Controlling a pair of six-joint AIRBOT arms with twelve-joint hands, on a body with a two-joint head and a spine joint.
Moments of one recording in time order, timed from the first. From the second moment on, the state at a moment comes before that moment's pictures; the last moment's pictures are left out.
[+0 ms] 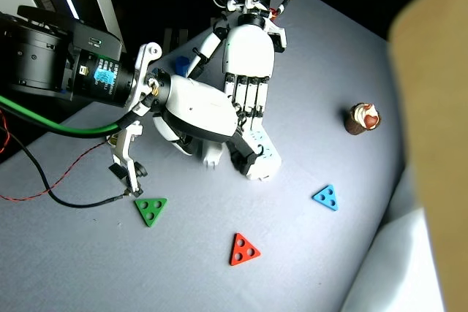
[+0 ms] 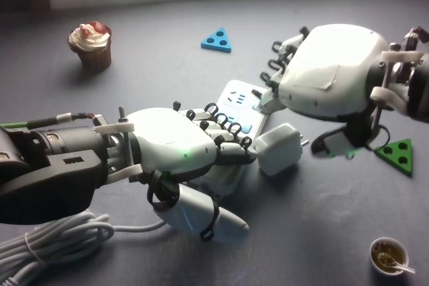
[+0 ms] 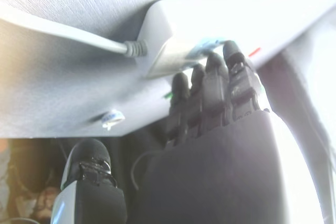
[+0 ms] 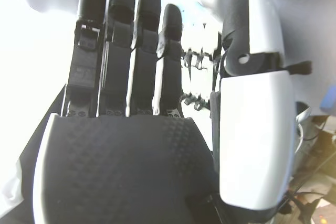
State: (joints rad) left arm 0.66 -1.09 0.99 -0.01 -0.12 1.02; right arm -0.15 -1.07 0.95 0.79 0.15 -2.23
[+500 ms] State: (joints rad) left arm 0.66 -1.09 0.99 -0.01 -0.11 1.02; right arm -0.07 -0.85 0.79 1.08 0.02 -2.23
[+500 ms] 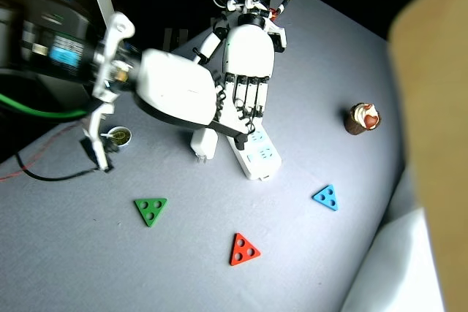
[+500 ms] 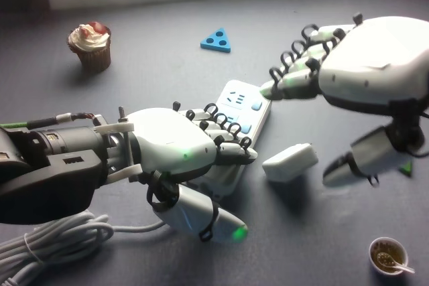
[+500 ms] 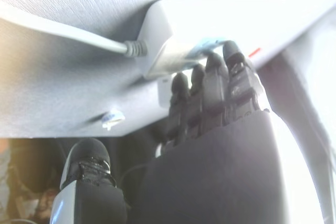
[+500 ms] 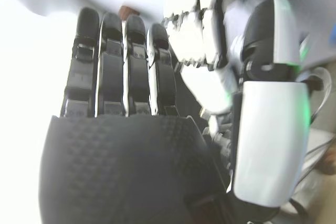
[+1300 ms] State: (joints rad) left arm 0.54 -1.03 0.95 -0.02 -0.06 1.02; right arm -0.07 -0.58 0.75 1.13 -0.22 -2.22
